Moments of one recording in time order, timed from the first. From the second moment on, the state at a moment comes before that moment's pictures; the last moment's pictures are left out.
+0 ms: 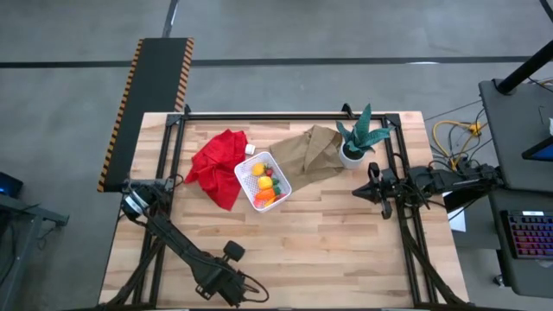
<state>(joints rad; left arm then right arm) -0.76 1.99 1.40 -0.99 -0.04 -0.15 0.18 0.04 0.10 -0.15 0.07 0.29</state>
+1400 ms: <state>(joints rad) -0.76 1.99 1.40 -0.94 -0.06 0.14 0.18 0.04 0.10 -0.15 0.07 0.29</state>
